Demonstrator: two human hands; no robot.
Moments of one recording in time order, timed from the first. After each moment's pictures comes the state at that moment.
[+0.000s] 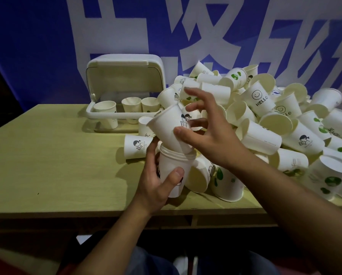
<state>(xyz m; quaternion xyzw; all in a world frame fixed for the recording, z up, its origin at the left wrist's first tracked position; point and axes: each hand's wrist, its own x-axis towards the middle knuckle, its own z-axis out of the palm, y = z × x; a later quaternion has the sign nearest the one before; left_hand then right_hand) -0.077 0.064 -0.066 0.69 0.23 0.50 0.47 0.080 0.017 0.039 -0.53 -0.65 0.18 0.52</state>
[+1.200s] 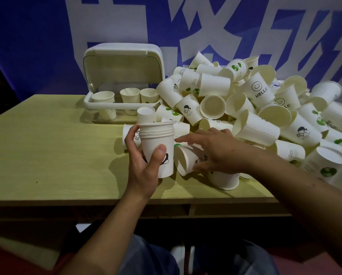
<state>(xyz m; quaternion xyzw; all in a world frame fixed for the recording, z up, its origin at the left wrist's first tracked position) -0.076 0.064 -0.063 0.61 0.24 0.60 0.46 0.113 0.013 0.014 -0.65 -0.76 0.01 0.03</state>
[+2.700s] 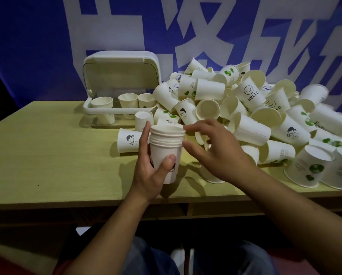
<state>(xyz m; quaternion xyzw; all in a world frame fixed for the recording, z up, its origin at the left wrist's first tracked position) -0.080 0.064 -0.066 0.69 0.24 0.54 0.42 0.080 -0.021 0.014 -0.67 -0.64 0.02 0.37</state>
